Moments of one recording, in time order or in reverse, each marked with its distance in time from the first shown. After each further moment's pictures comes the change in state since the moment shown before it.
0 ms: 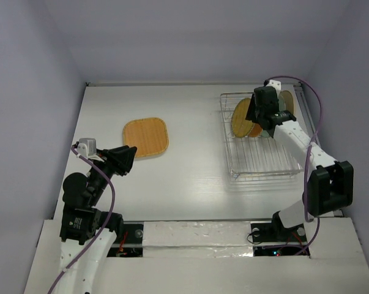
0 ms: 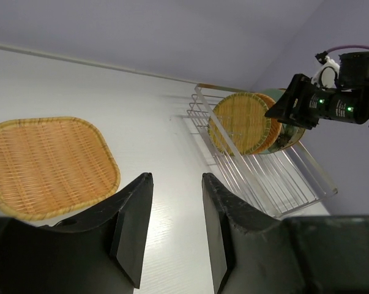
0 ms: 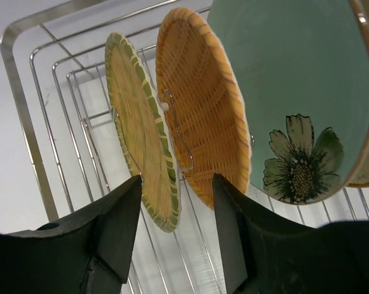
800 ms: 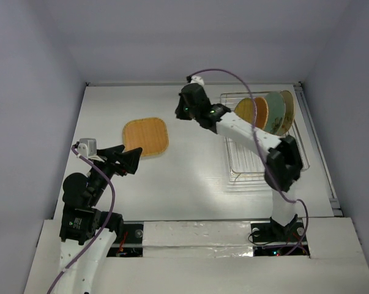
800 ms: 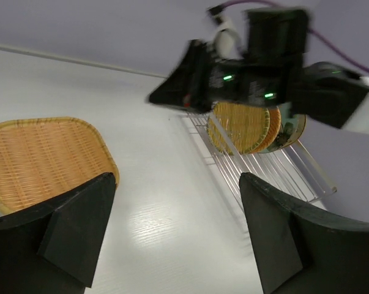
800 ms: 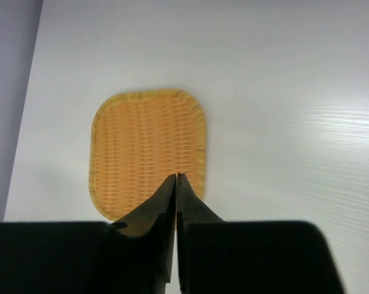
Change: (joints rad) left arm -0.013 -0.002 0.000 0.000 -0.004 0.003; right arm 0.489 0.563 0.561 0.107 -0.236 0.270
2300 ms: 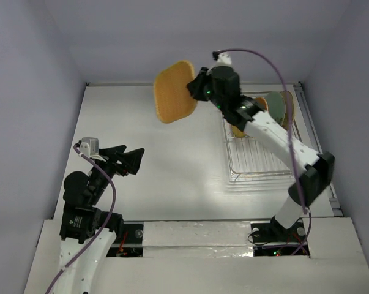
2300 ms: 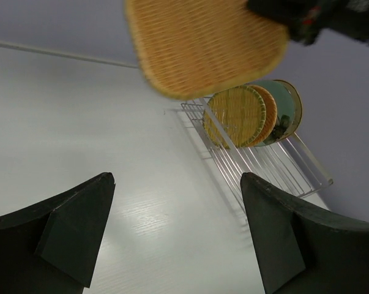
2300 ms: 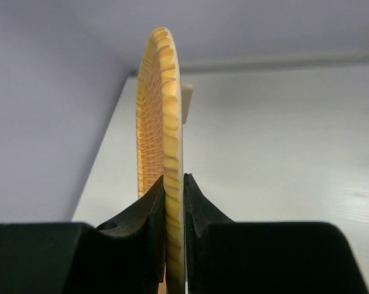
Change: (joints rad) left arm -0.007 0.022 0.000 0.004 0.027 0.005; right arm -0.079 -0.470 -0.093 0.014 0.045 -0.131
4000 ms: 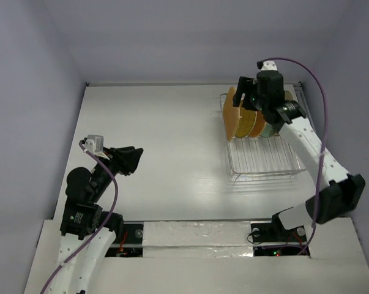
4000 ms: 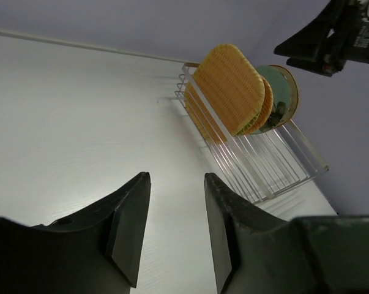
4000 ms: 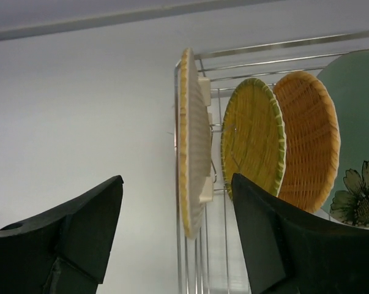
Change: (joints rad) left arm -0.036 0.031 0.002 -0.003 0.012 0.007; right arm -0.321 -0.195 -0.238 -0.232 -0.050 -0.151
